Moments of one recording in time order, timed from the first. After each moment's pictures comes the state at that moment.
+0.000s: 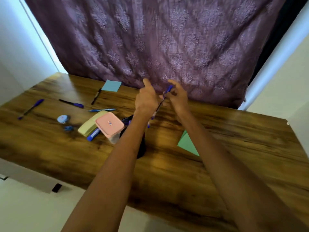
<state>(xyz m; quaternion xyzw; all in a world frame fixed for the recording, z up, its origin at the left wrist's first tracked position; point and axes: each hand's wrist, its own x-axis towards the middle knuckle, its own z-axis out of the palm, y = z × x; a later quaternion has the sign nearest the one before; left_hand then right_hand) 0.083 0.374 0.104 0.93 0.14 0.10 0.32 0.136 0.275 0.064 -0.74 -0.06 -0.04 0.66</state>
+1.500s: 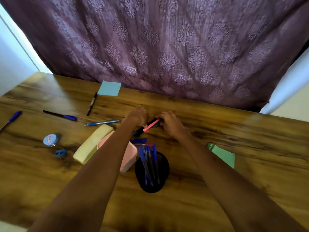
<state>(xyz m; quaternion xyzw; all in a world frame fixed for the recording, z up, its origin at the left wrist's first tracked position) 0.203 0.504 -0.010 0.96 0.02 -0.20 0.19 0.223 0.349 -0.060 -0.96 -0.22 0.05 0.17</state>
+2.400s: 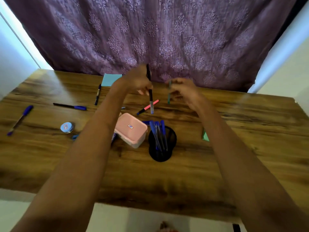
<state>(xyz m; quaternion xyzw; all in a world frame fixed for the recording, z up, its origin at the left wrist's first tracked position) 0.161 0.526 0.100 0.91 -0.08 -0.09 0.41 0.161 0.344 0.056 -0.78 0.02 0.09 0.62</state>
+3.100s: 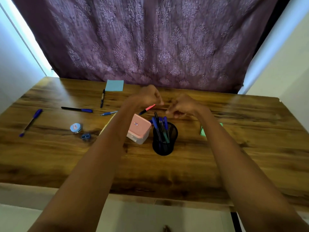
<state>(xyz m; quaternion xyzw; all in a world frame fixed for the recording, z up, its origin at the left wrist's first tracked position) 0.092 0.515 0.094 0.91 -0.12 -0.12 0.37 0.092 0.345 0.072 -0.90 -0.03 0.19 0.40</state>
